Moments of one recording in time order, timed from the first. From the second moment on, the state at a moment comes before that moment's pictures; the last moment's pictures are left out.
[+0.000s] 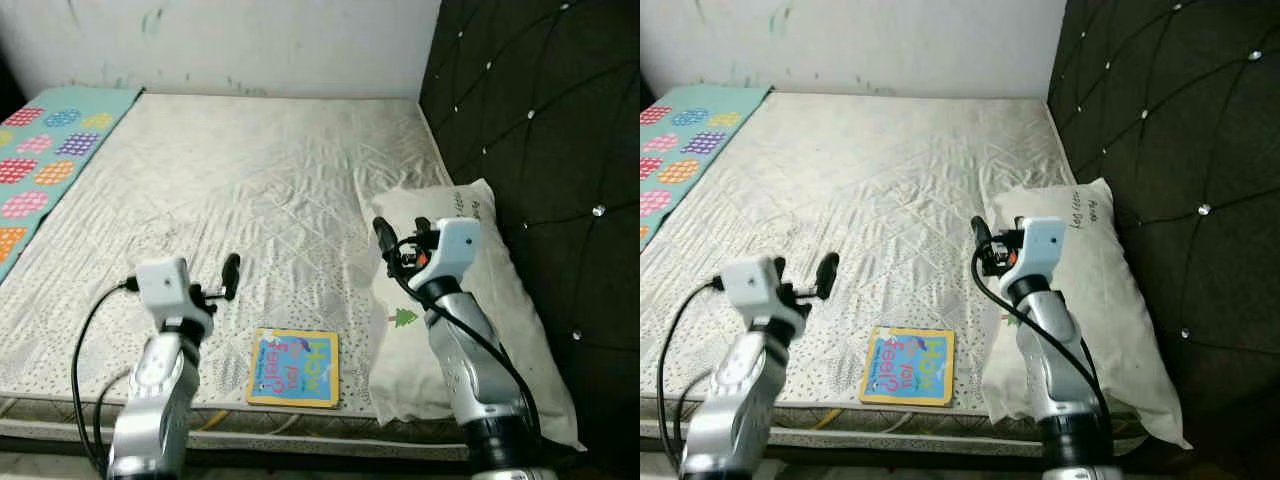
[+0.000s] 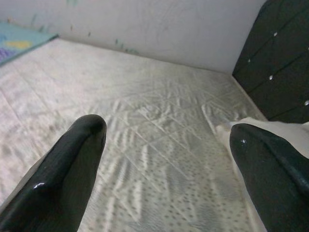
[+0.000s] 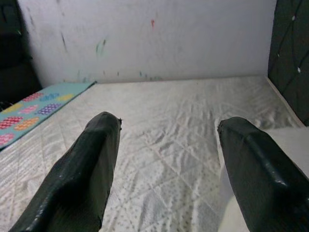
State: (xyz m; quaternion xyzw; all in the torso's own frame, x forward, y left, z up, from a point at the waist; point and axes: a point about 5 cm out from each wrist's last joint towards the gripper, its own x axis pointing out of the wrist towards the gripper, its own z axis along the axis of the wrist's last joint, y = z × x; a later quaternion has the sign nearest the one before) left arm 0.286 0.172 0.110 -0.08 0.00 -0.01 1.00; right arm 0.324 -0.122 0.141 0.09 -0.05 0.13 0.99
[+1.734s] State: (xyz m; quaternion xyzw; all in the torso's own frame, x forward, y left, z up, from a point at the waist) left arm 0.258 0.194 0.092 -0.03 -0.03 -0.01 1.00; right arm 0.312 -0.144 0.110 -0.01 -0.02 0.09 1.00
